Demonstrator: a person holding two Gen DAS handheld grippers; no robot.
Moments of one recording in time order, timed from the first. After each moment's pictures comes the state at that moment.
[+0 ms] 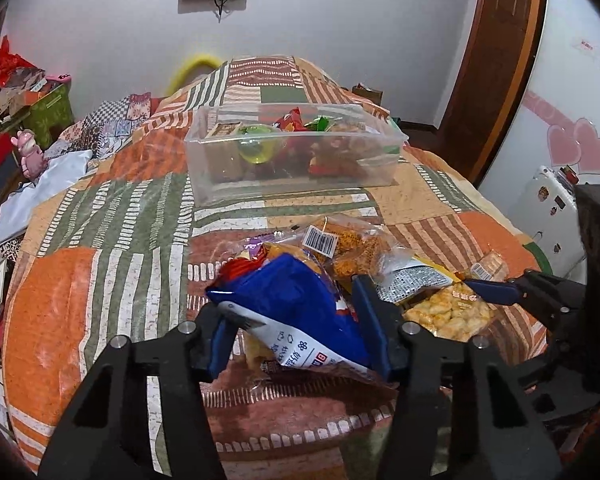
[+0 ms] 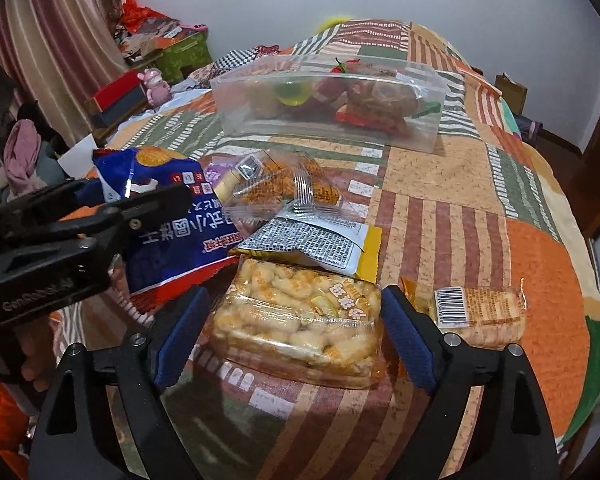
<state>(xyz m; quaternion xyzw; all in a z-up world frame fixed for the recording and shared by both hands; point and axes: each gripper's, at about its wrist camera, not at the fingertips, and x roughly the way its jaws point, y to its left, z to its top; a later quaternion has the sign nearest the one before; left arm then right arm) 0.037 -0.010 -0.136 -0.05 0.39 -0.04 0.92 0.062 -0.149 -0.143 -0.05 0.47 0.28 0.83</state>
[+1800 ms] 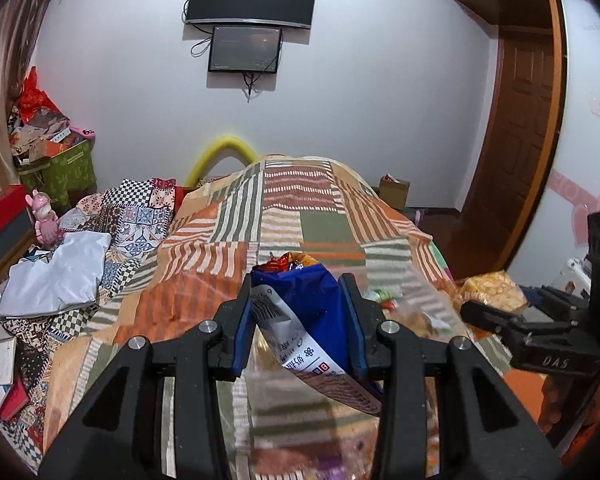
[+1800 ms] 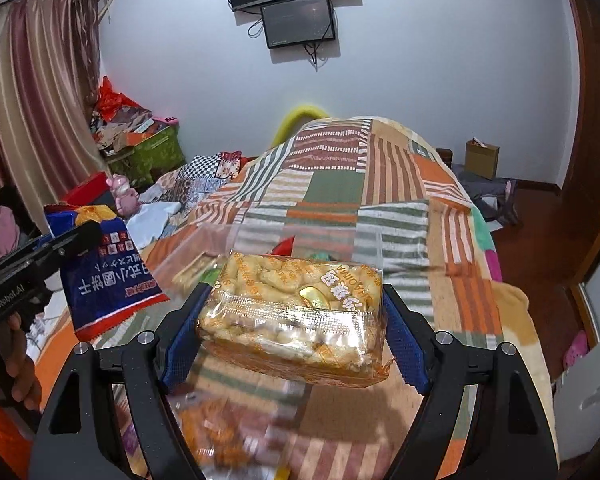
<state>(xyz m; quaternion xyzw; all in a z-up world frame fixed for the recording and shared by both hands) 0.163 0.061 -0.050 -0.07 0.25 0.01 0.97 0.202 -0.149 -0.062 0.00 0.34 0.25 0.91</state>
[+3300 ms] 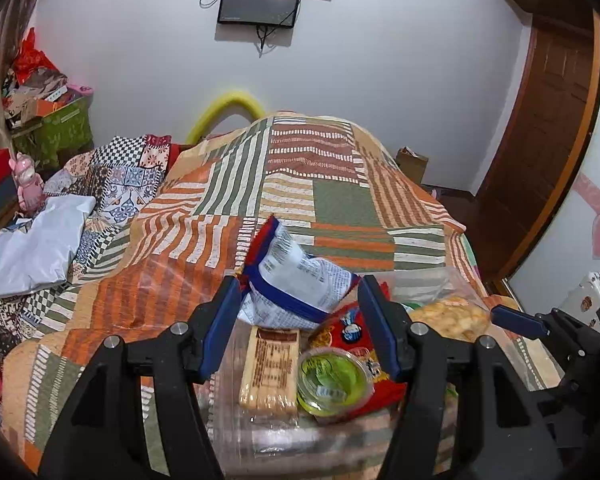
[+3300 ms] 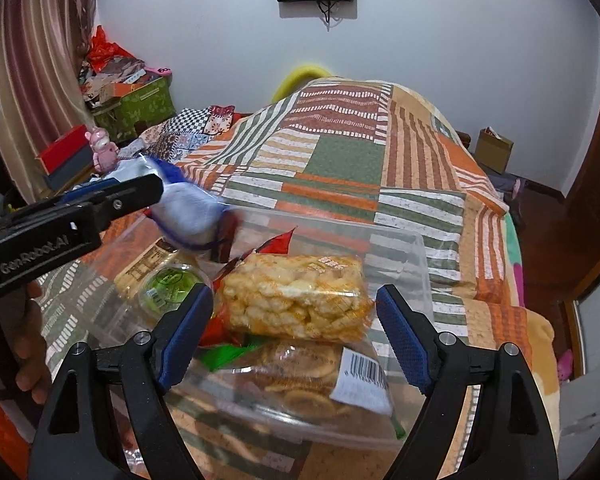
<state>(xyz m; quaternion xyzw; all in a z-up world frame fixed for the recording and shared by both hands) 0.266 0.066 -0.101 -0.10 0.32 0.02 0.94 0.254 -0.101 -0.100 -0.07 0.39 0.24 0.89</state>
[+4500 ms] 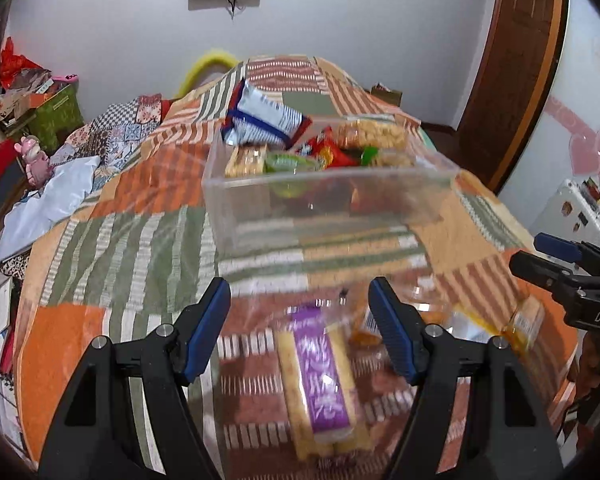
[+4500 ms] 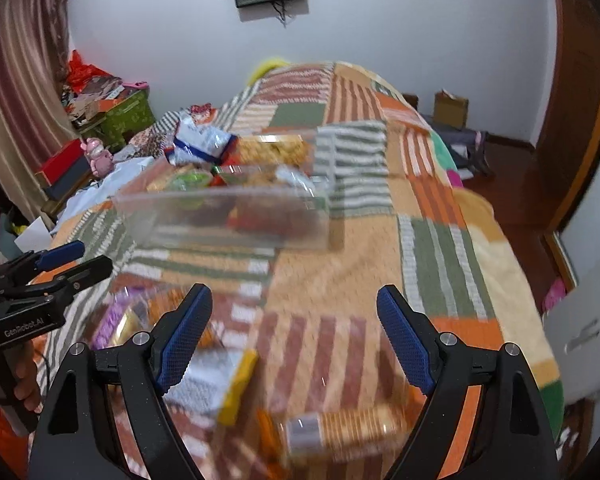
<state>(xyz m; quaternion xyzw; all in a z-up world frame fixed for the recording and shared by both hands) 0.103 0.019 -0.140 -0.05 0.40 -0.01 0.91 0.129 -0.198 -0.110 -0.01 0.42 0.19 0.89</state>
